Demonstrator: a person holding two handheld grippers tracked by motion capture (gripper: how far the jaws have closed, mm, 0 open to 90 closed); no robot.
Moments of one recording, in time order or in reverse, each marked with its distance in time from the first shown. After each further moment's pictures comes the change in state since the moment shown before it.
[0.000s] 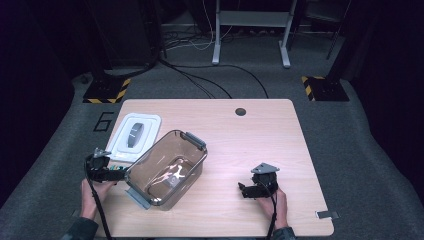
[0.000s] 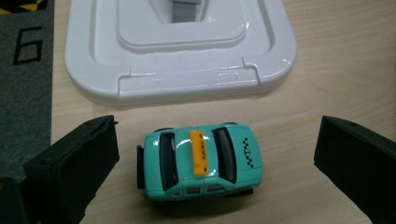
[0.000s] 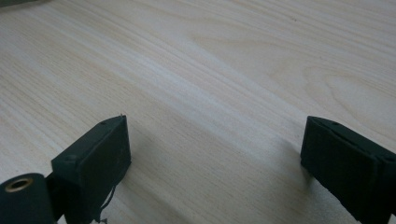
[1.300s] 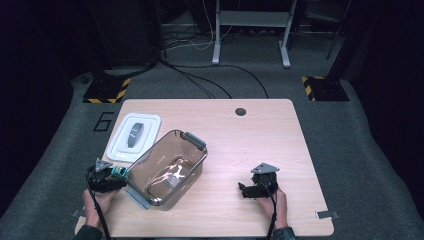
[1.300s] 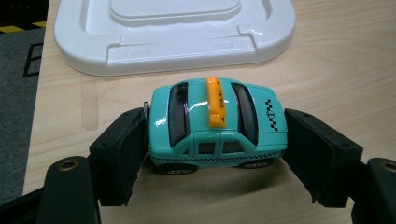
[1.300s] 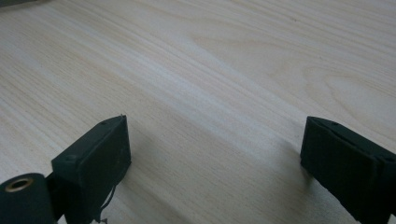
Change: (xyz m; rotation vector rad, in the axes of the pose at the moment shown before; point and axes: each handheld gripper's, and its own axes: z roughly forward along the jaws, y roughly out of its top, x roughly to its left) left arm -0.009 -0.033 0.004 -0.090 0.025 0.014; right arm 0.000 0.000 0.000 -0.001 -0.001 -0.001
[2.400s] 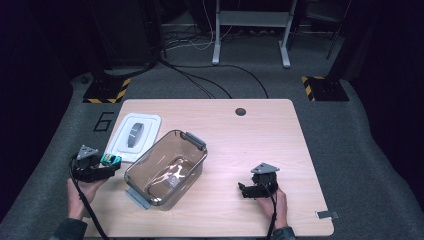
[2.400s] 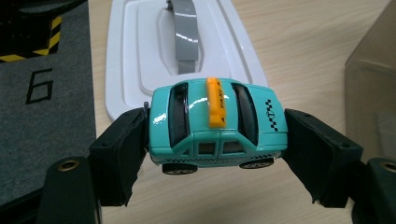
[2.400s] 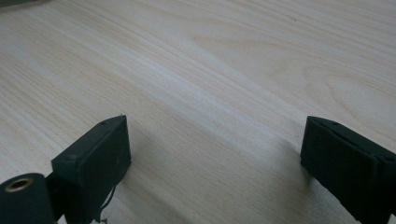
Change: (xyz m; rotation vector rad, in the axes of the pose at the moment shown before) left arm 0.016 0.053 -0.049 -0.050 -0.046 0.035; right arm 0.000 0.000 0.000 0.000 0.000 0.001
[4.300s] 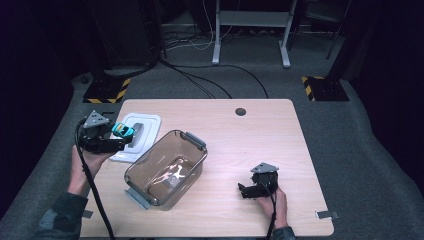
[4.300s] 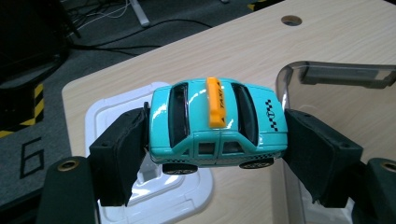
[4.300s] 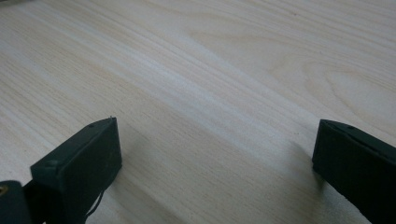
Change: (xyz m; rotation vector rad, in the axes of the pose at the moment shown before) left arm -0.049 0.111 -0.033 -0.072 -0.107 0.188; right arm 0.000 0.001 0.002 0.013 -0.006 0.016
